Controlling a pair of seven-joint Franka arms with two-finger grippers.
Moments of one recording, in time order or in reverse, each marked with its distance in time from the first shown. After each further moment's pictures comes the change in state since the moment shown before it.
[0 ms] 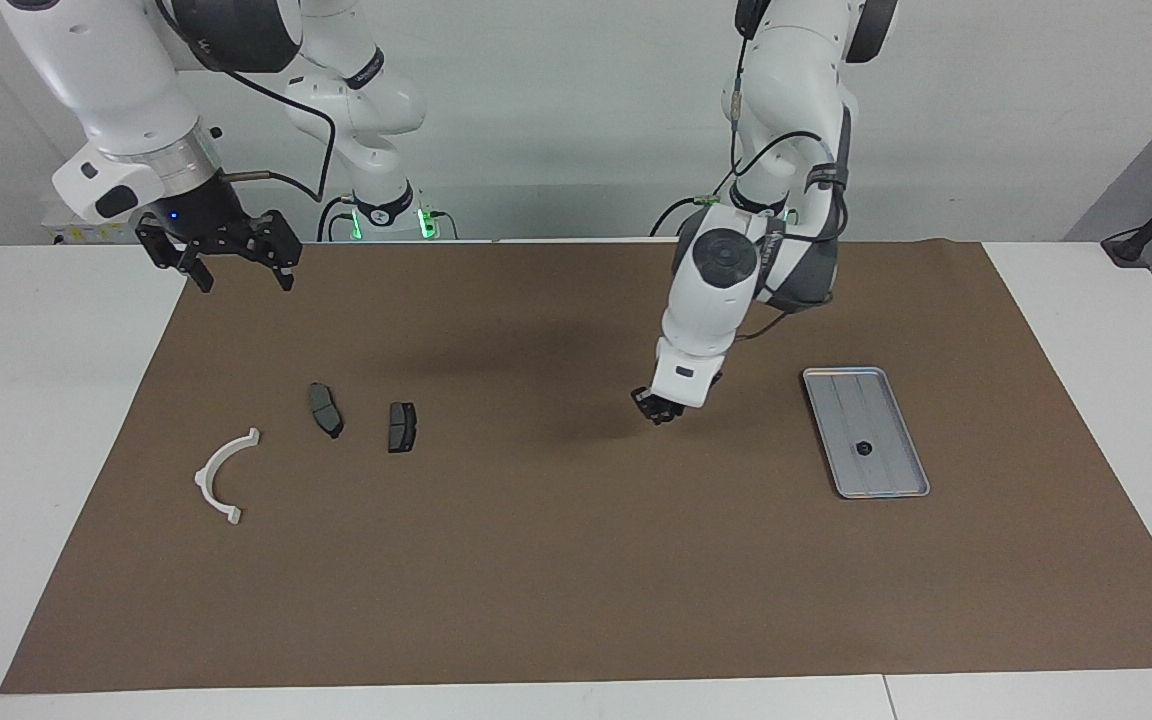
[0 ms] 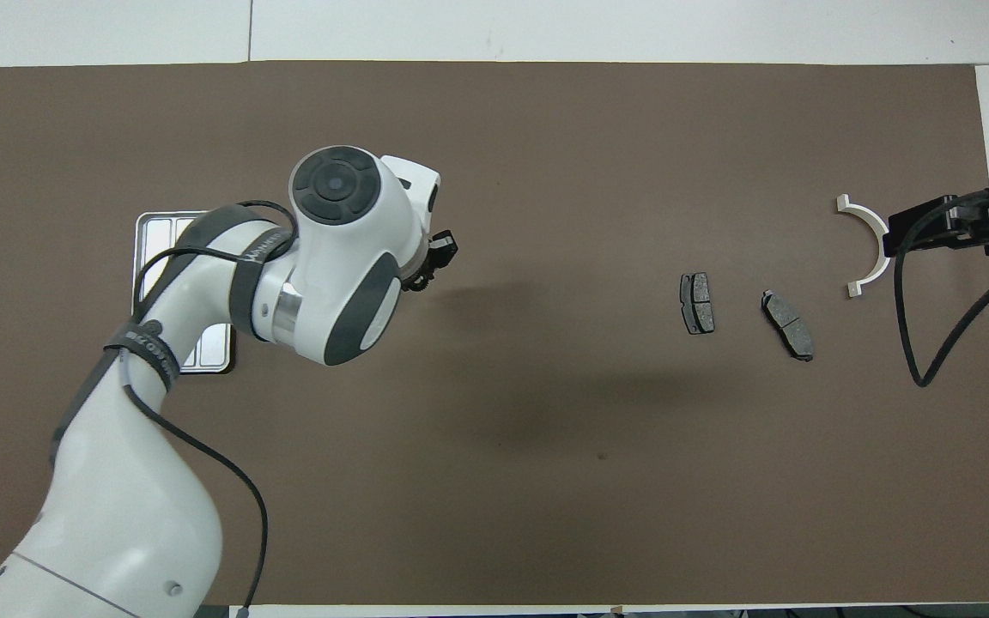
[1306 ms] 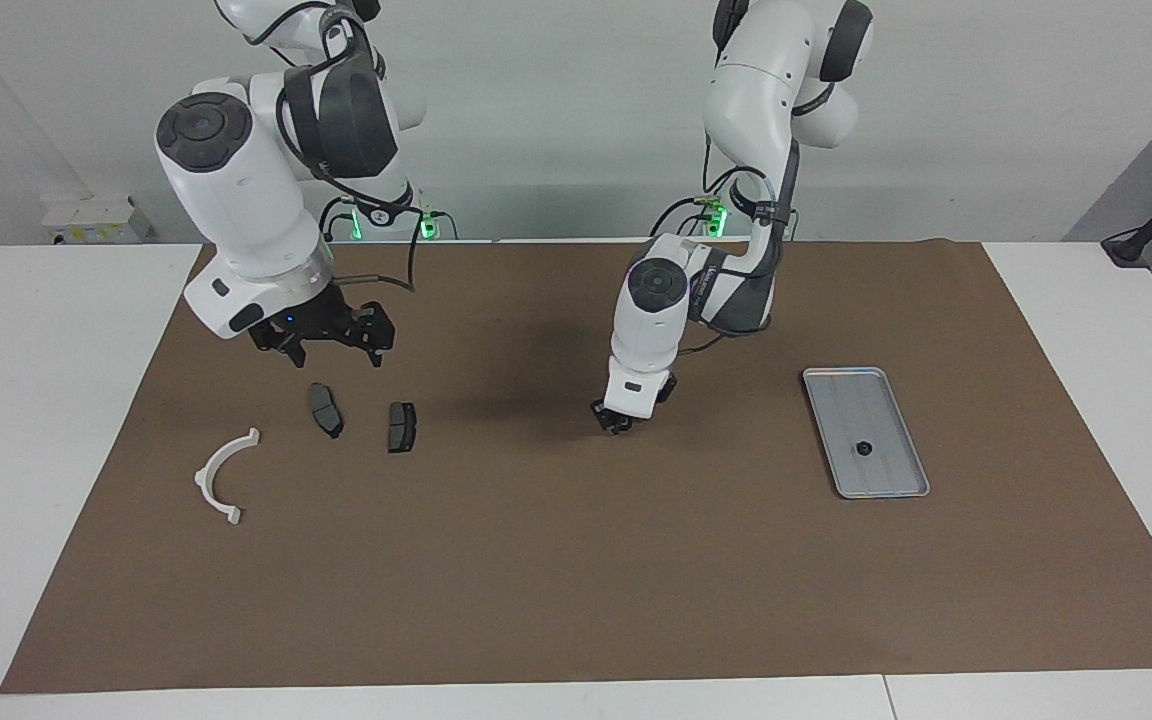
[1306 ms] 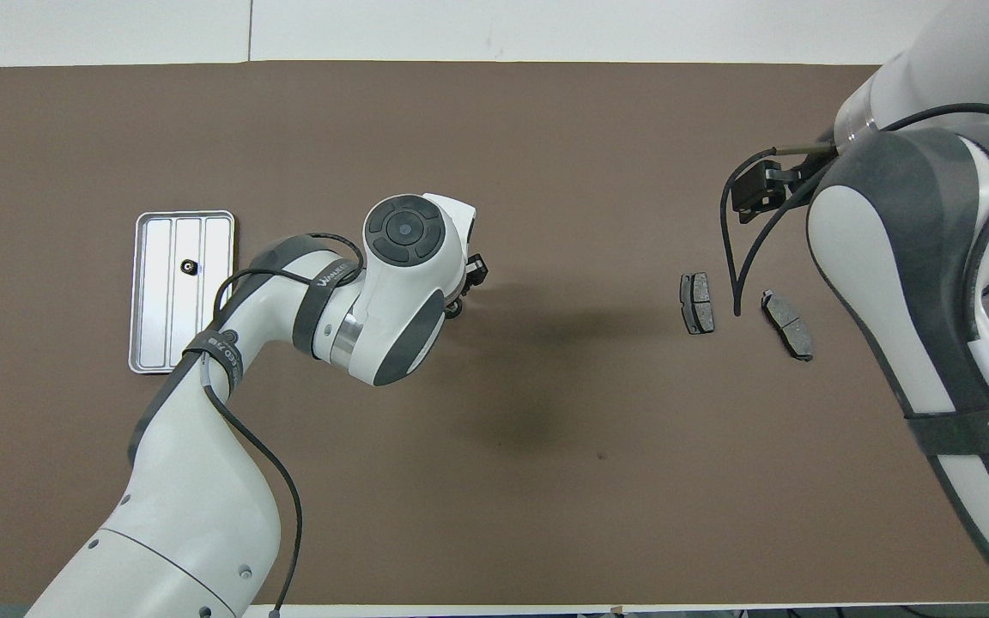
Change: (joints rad) left arm -0.053 0.031 0.030 -0.045 0.028 0.046 -0.075; right arm 0.148 0.231 0.007 0.106 -0.002 0.087 0.174
